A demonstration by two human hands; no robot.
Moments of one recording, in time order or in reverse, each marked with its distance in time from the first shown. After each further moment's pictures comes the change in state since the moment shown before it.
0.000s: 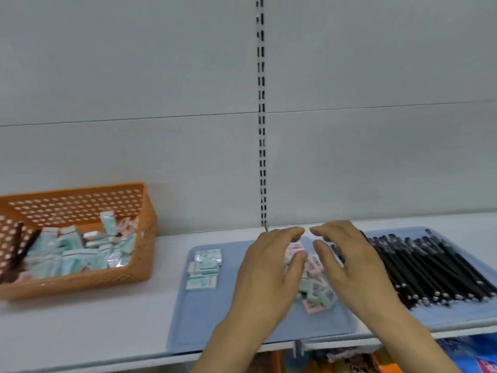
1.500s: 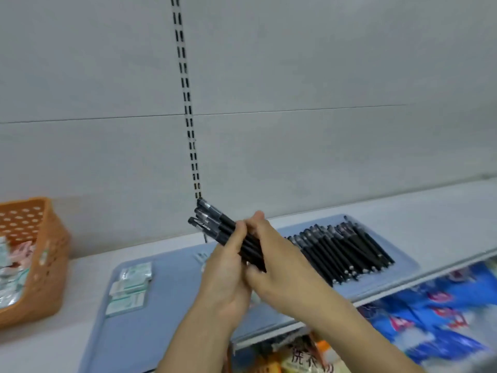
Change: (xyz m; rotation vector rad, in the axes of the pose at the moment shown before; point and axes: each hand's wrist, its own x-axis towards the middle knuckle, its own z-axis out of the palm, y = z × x) left_hand 0.030 0.045 0.026 -1.356 -0.070 -0.784; right_hand 0.003 -0.048 -0.032 0.023 -0.405 0.139
